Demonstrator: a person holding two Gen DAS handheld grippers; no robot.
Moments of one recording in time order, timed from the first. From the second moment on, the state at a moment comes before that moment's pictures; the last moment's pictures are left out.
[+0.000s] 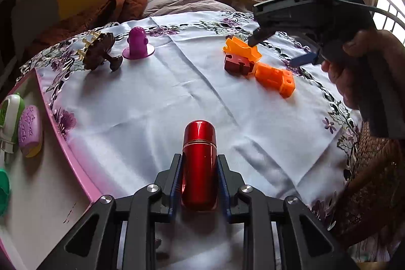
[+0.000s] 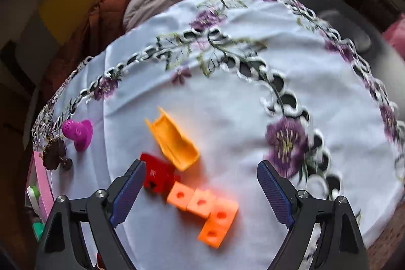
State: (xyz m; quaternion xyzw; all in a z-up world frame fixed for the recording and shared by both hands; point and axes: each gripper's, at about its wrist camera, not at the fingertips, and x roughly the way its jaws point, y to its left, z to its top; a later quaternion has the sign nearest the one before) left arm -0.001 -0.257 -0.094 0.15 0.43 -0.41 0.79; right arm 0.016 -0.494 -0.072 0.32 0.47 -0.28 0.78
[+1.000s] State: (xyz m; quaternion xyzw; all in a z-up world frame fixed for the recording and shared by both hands) left arm -0.001 -0.244 -0.094 0.12 0.44 -0.41 0.79; right arm 0.033 -0.390 -0.073 0.21 0.53 -0.15 0.81
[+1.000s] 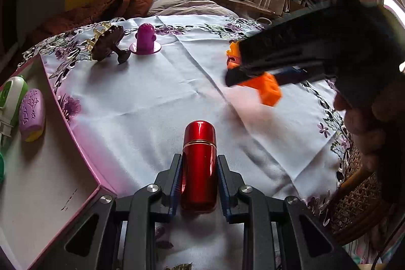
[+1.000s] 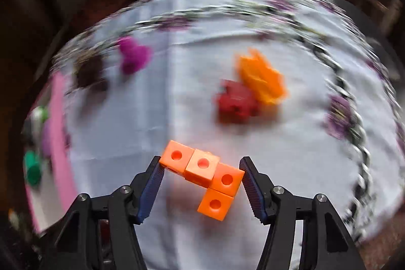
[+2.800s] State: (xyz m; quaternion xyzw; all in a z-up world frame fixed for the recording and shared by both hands) left arm -0.009 -0.181 -0.019 0.06 0.38 -0.35 0.85; right arm 0.084 -0.354 -0.099 0.04 0.54 -0.10 0.83
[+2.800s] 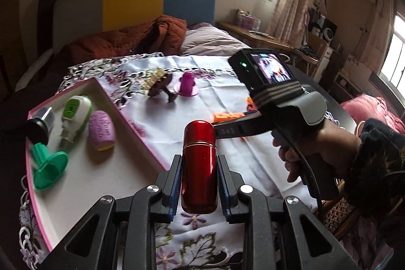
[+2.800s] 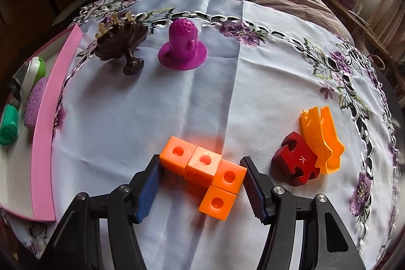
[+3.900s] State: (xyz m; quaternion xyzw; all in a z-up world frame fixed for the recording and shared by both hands) left arm 0.069 -0.035 -0.067 -0.08 0.50 -0.17 0.84; right arm 0.084 -0.351 -0.099 0.04 0.54 -0.10 0.83
